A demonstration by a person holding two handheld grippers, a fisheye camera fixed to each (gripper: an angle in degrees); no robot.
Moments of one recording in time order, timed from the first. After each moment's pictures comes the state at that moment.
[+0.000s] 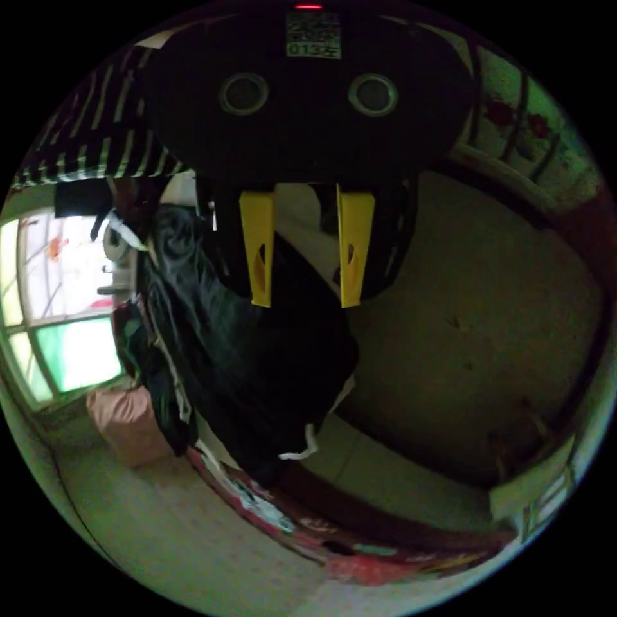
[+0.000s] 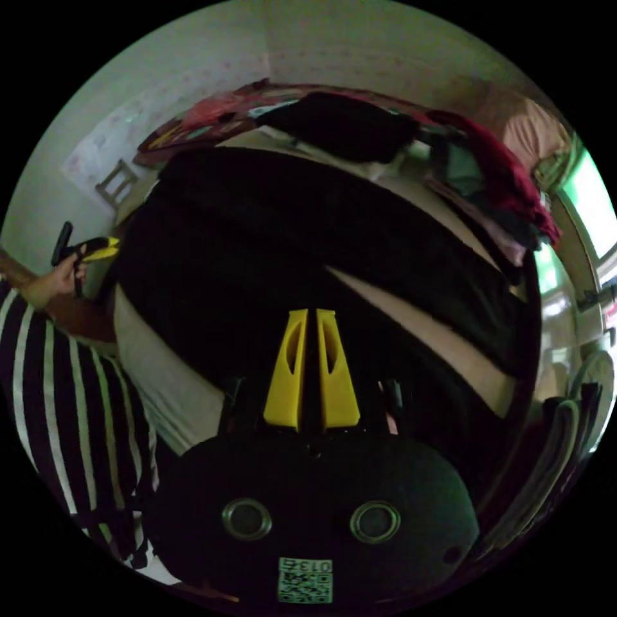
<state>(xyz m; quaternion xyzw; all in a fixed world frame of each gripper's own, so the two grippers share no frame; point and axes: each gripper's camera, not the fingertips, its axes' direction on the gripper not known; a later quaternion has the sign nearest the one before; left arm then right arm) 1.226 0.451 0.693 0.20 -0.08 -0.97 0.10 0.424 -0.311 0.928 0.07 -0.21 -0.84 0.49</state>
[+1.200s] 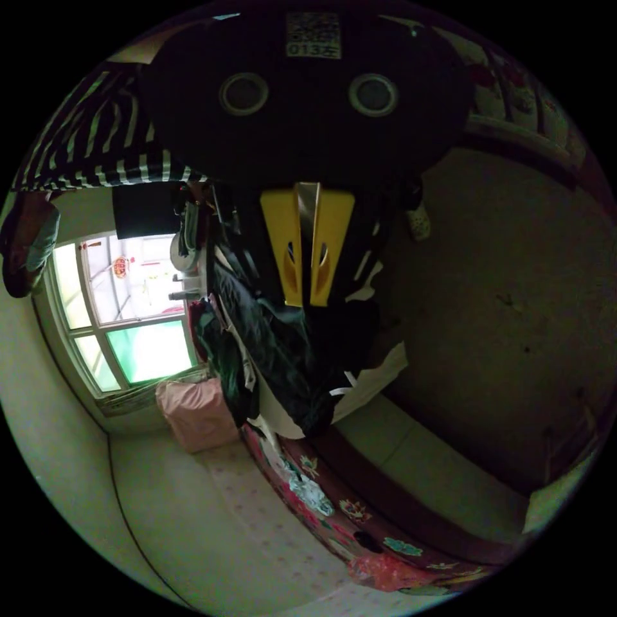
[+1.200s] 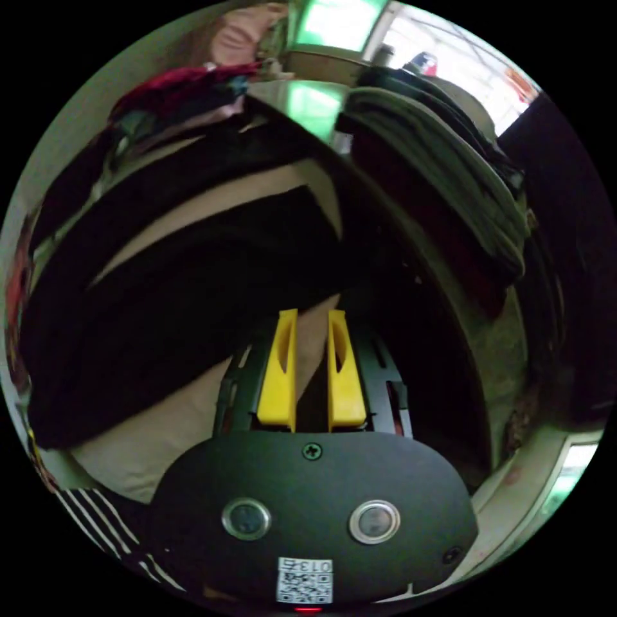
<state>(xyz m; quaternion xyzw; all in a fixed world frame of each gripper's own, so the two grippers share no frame) 1.560 0.542 0.560 0.34 -0.07 -0.93 0.15 0.685 -0.523 1.034 0.08 -0.08 -0.49 0.87</state>
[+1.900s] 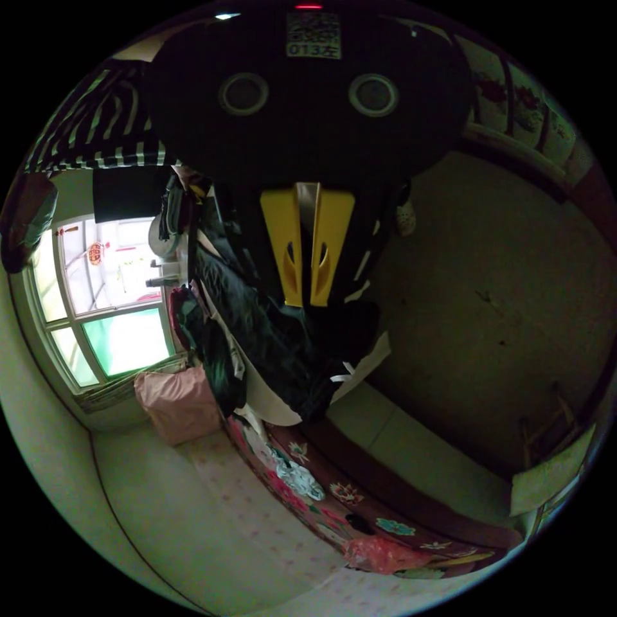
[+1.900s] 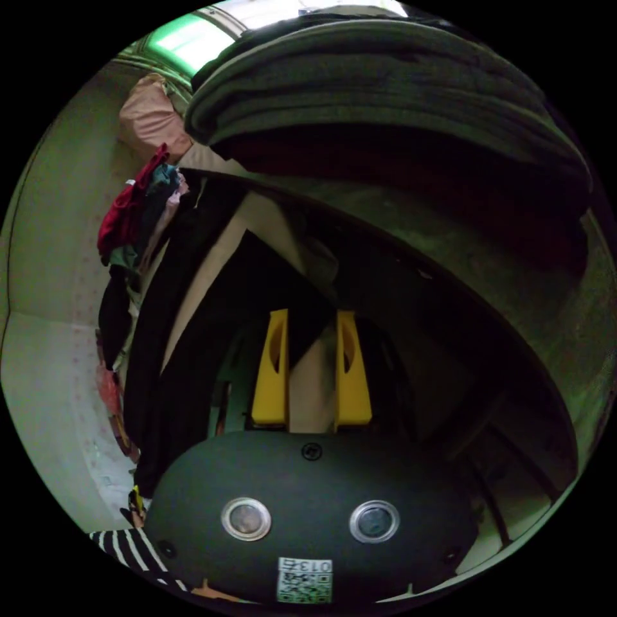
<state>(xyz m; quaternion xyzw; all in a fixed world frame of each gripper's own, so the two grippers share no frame) 1.533 0.521 0.482 0.29 -0.10 -0.94 0.13 0.778 -0.711 1.124 -0.05 -0.29 -0.33 0.90</state>
